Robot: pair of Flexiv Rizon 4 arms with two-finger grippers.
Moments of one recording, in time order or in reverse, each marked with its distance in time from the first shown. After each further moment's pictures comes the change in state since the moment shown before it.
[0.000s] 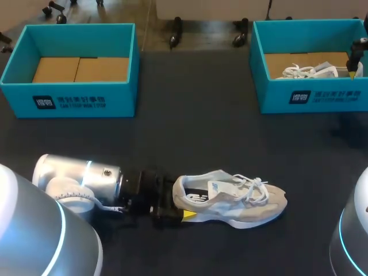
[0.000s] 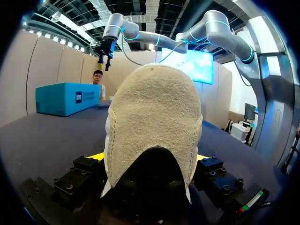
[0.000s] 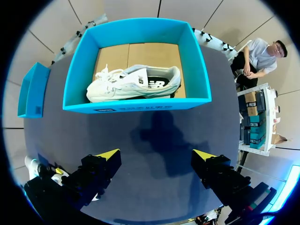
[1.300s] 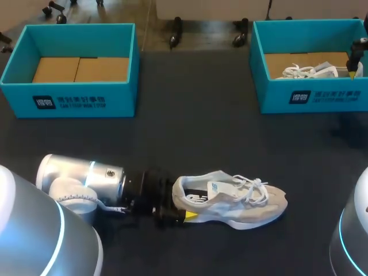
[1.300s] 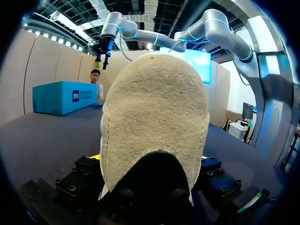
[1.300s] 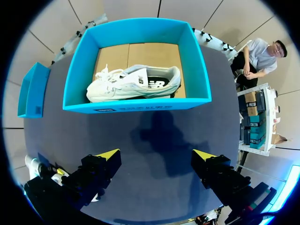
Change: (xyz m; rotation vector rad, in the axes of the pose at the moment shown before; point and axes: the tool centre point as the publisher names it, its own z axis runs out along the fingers) left arm 0.000 0.004 0.006 -0.011 0.032 0.006; right arm 0.000 0.000 0.000 0.000 0.000 0.000
